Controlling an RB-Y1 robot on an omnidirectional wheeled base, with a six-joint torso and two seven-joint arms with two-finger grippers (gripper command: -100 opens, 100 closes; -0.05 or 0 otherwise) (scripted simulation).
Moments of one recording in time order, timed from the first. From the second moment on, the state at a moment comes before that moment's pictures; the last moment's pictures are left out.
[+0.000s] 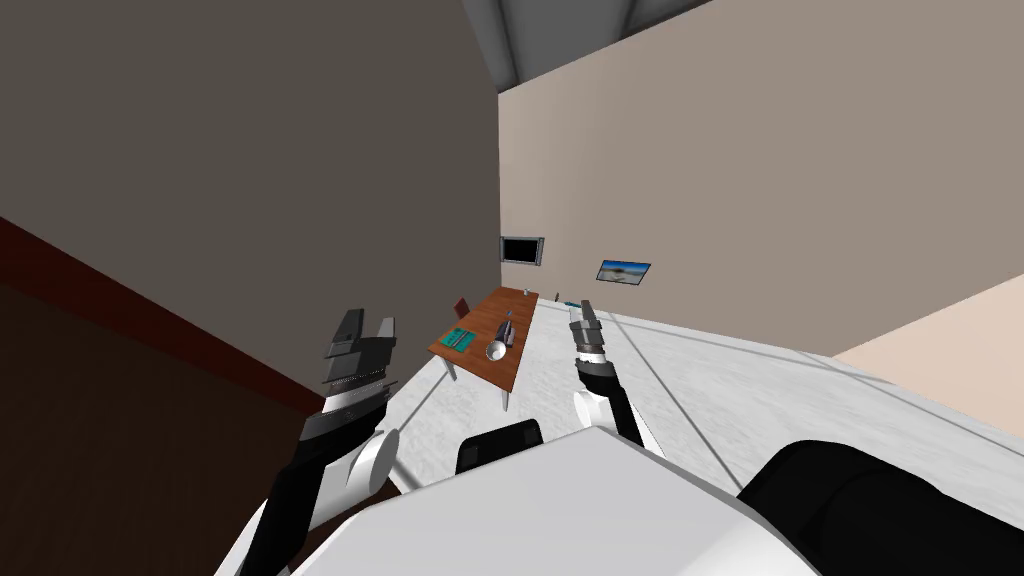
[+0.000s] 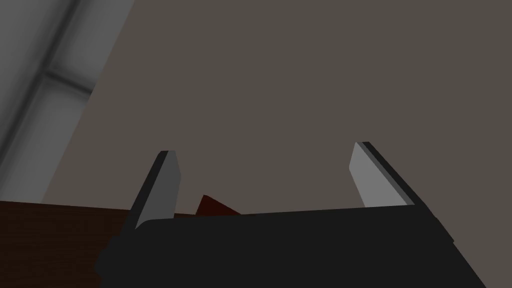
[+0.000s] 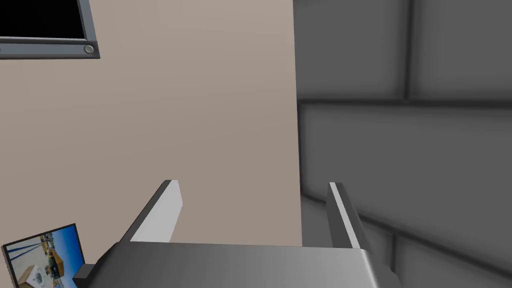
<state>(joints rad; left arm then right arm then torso) 0.47 0.02 0.04 -2.29 0.04 -0.43 -0.09 0.54 0.01 -0.02 -2.26 -0.01 -0.51 0.13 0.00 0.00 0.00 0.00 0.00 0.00</state>
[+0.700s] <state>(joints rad) 0.47 0.02 0.04 -2.29 0.04 -0.43 -0.09 0.53 -0.14 0.00 -2.16 0.02 -0.45 0.17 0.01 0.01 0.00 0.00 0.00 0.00</state>
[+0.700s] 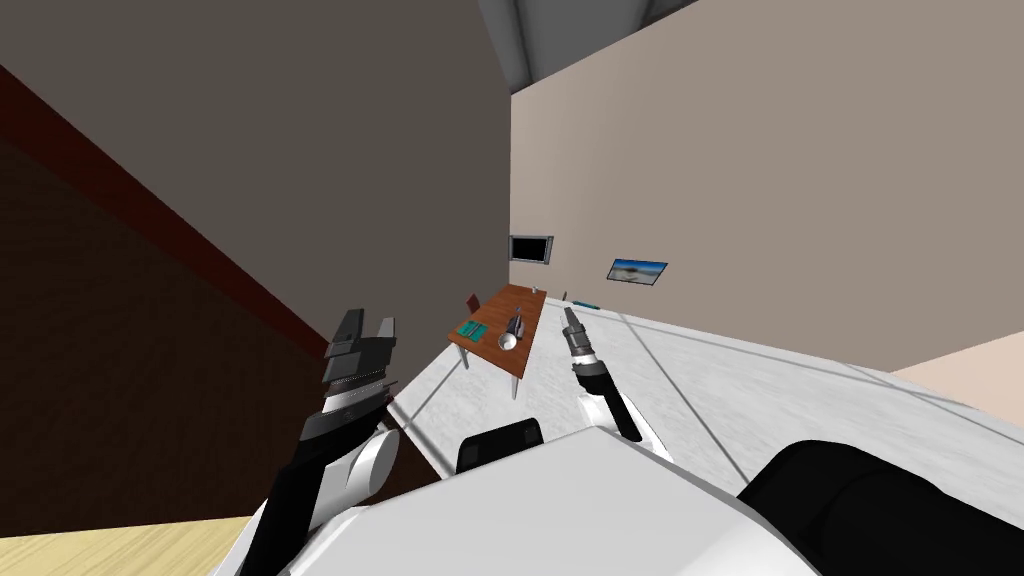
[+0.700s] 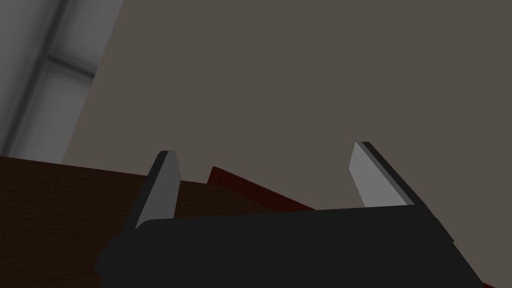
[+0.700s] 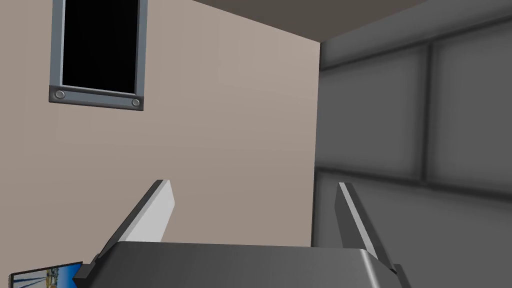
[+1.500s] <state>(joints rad) 0.47 0.02 0.04 -2.29 0.04 -0.43 -0.09 0.49 -0.29 0.08 -1.90 0.09 -0.34 0.29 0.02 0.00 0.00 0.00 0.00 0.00</state>
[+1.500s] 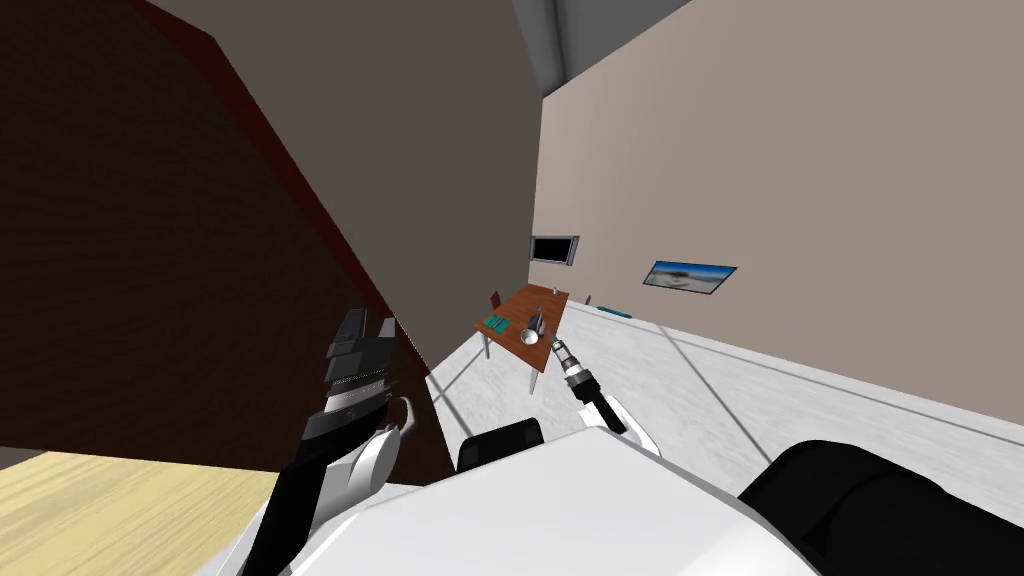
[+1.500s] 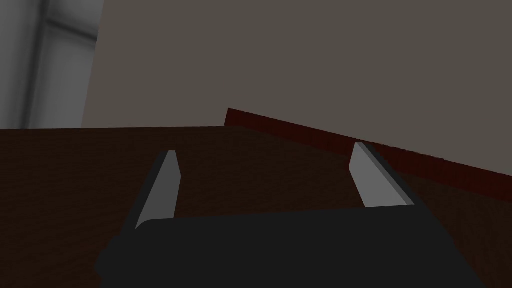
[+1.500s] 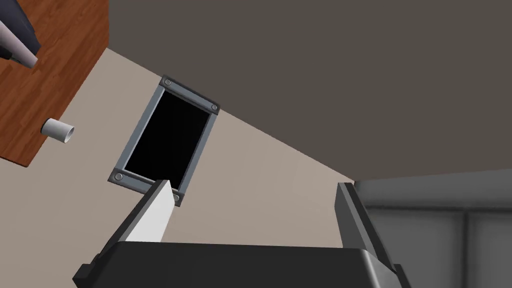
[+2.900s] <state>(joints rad) 0.47 0.02 0.04 -2.29 0.04 -0.43 -0.09 0.44 -0.44 0.21 -1.49 0.21 -0.14 0.51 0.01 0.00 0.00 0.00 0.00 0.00</state>
